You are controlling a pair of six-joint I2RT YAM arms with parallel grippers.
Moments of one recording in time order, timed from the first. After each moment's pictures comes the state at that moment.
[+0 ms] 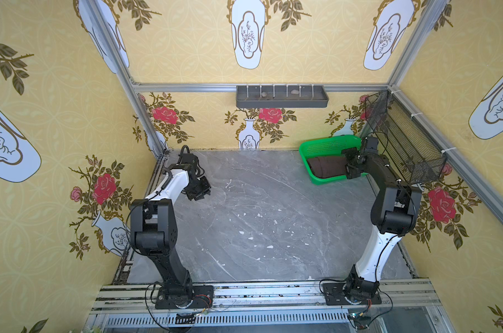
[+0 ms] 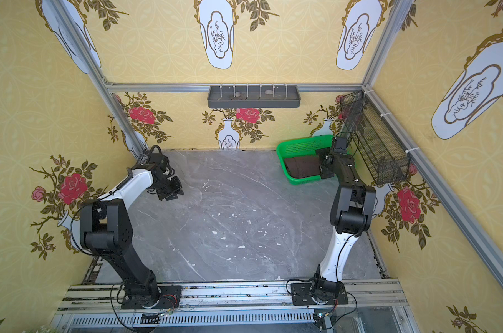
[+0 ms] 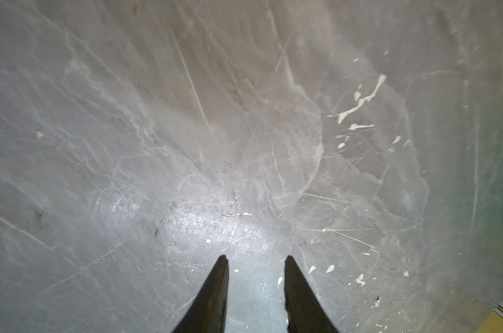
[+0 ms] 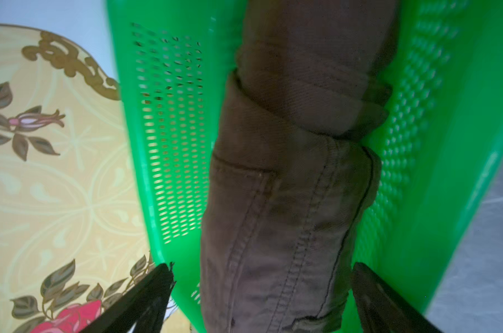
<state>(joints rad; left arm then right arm) 0.00 1.78 1.40 -0.88 0.12 -0.50 -0.22 1.99 1.65 -0.52 -0.15 1.20</state>
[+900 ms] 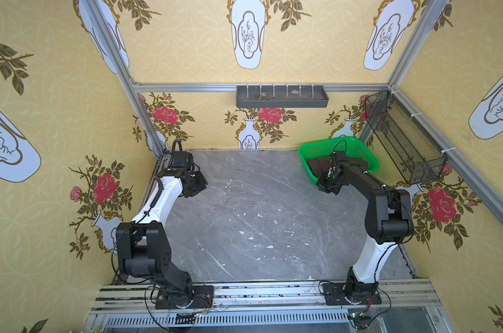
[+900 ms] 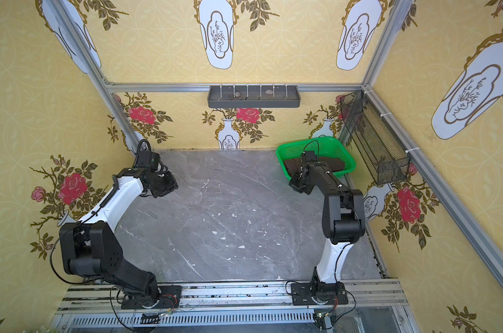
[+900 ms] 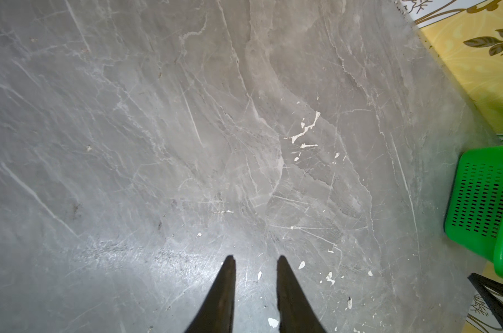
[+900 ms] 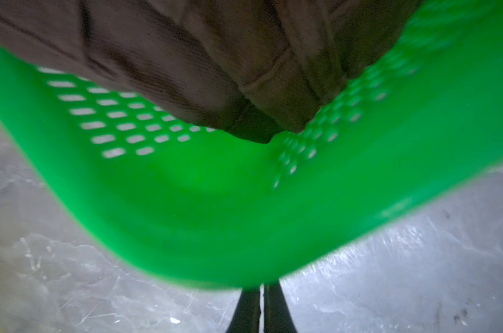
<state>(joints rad) 0.00 1.56 1.29 -0.81 0.08 -0.55 0.05 1.91 1.42 -0.74 -0.15 0.66</state>
